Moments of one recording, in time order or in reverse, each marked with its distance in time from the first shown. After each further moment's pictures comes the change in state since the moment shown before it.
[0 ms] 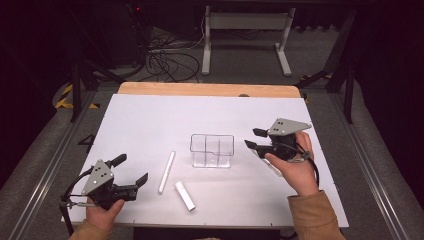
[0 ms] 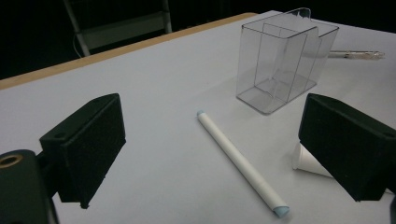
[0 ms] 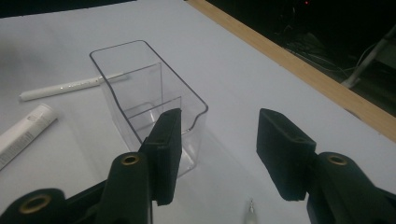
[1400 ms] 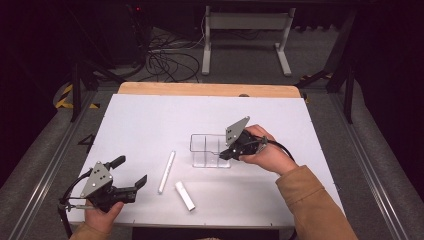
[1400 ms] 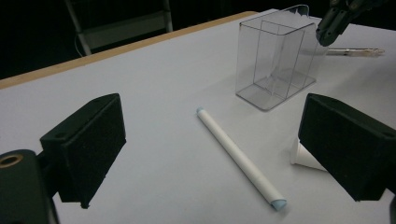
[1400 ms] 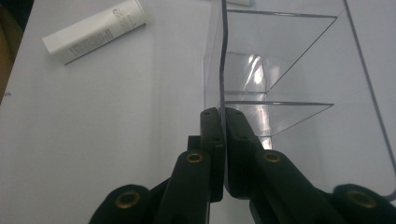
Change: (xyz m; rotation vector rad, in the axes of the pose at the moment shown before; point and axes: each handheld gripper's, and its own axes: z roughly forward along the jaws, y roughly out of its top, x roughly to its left) left arm -0.003 -0.002 -0.004 0.004 0.006 0.008; right arm 0.020 0.023 0.095 0.344 0.496 -0.412
